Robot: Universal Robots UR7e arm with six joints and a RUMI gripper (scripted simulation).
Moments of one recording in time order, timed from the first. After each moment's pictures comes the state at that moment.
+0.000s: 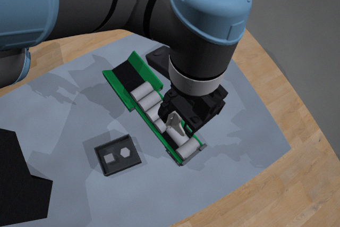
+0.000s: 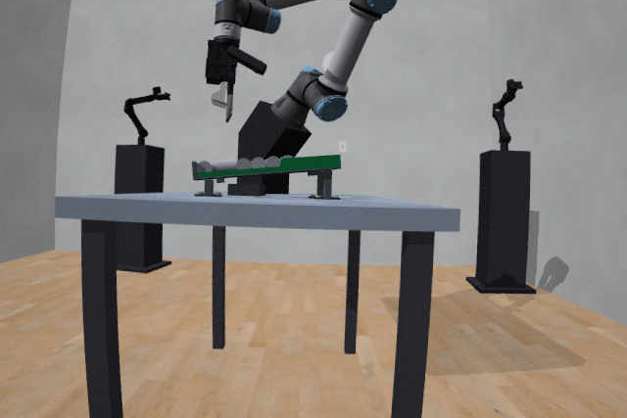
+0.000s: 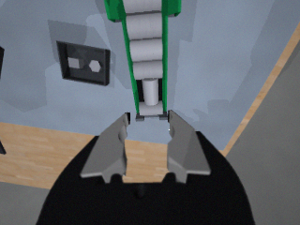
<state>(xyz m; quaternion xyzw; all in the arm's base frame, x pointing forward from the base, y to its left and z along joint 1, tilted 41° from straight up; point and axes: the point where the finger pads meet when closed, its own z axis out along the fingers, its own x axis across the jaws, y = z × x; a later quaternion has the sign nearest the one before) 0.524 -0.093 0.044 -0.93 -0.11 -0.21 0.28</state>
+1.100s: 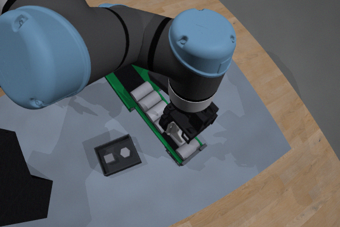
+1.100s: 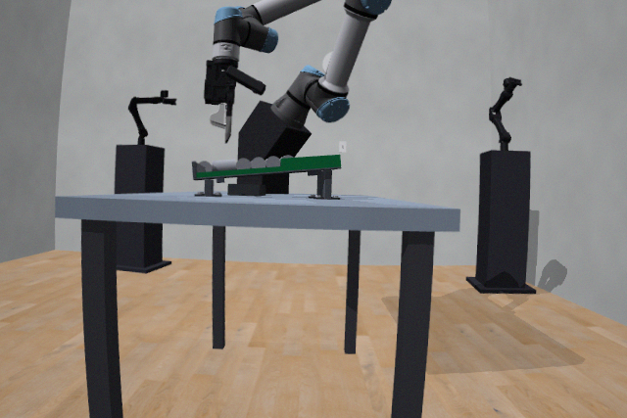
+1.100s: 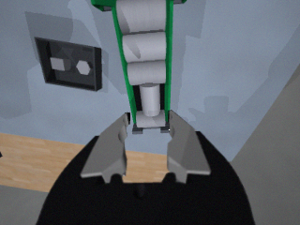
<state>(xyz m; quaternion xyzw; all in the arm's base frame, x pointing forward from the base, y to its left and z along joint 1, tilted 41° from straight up) 0.544 -0.060 0.000 -0.93 -0.11 -0.21 0.28</state>
